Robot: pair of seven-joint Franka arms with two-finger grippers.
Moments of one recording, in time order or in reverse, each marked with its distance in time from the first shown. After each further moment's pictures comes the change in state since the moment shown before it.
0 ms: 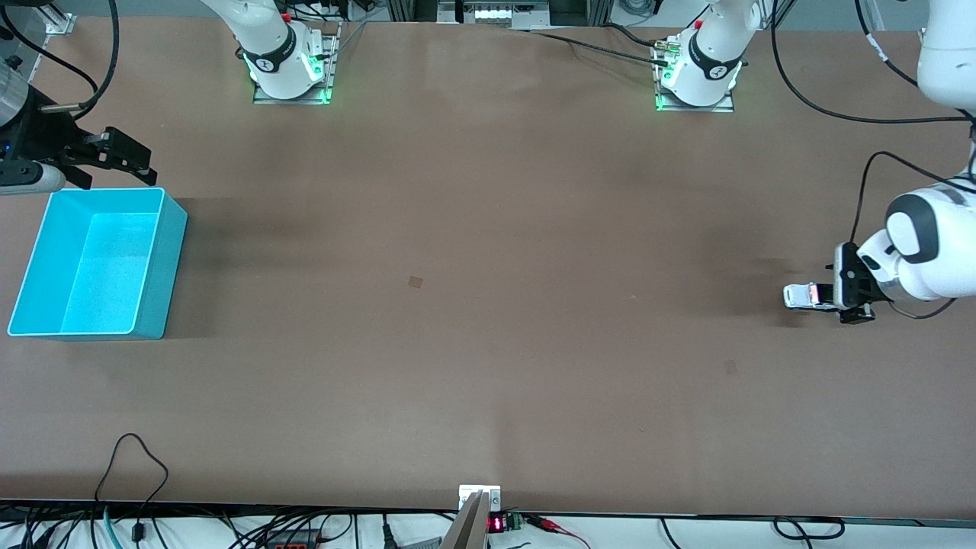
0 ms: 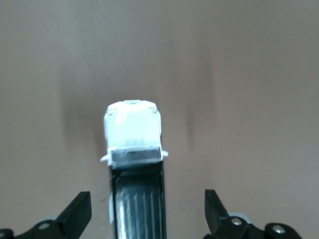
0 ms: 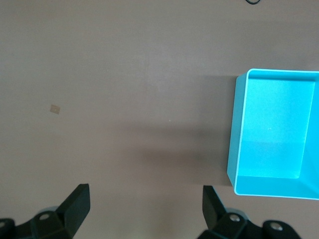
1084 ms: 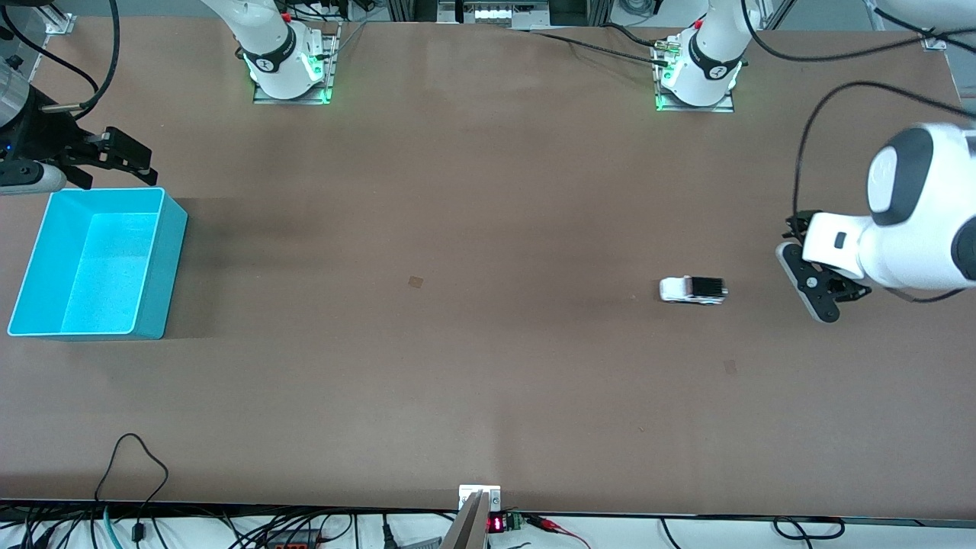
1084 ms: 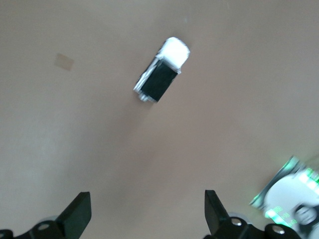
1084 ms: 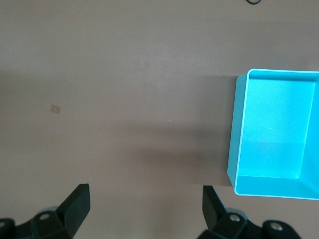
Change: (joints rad) left arm -0.378 -0.197 -0.011 0.319 0.063 -0.627 -1.100; right arm 0.001 0.000 0.001 0.000 -0.001 0.000 0.000
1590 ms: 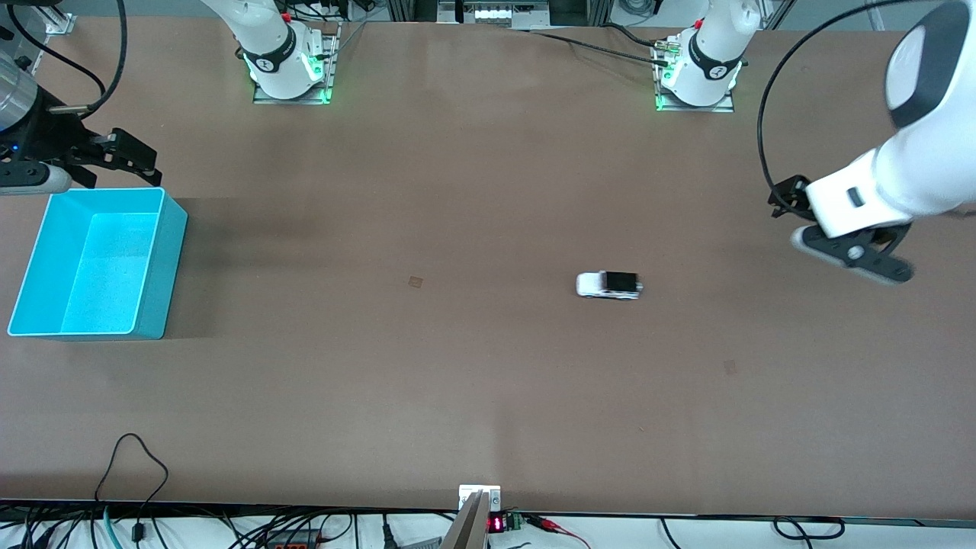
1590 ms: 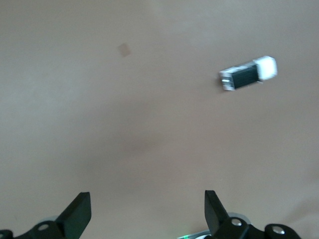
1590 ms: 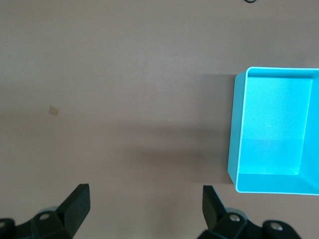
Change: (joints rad) left arm -0.056 -0.165 0.004 0.022 -0.008 -0.051 -0.660; right arm 0.023 0.000 0.005 0.000 -0.022 0.000 0.047
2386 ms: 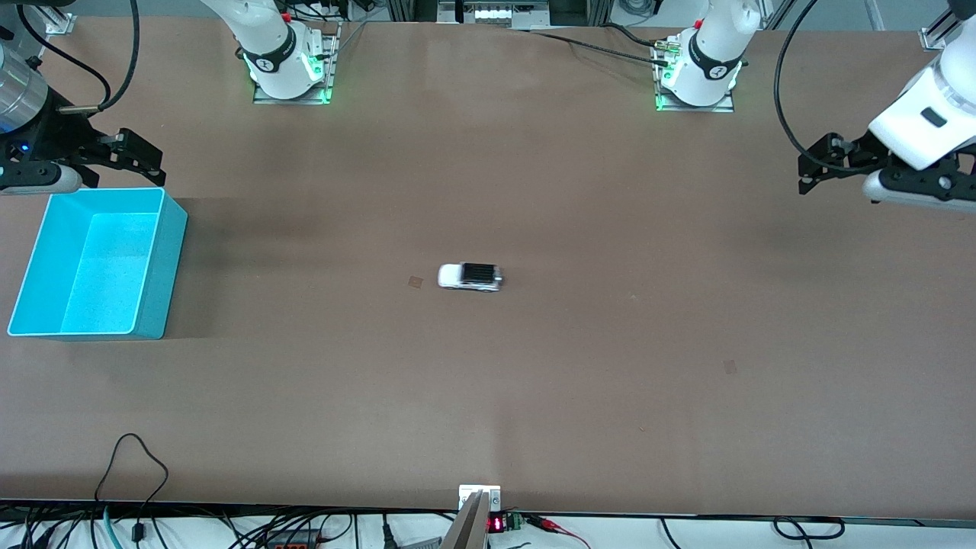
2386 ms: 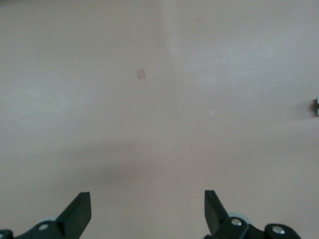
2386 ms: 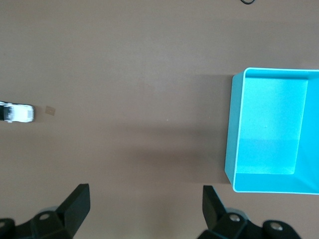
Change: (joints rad) left arm 0.022 -0.193 0.003 -0.149 -0.058 0.138 -0.132; right arm 0.010 0.000 -0.001 0.000 -0.016 0.000 0.008
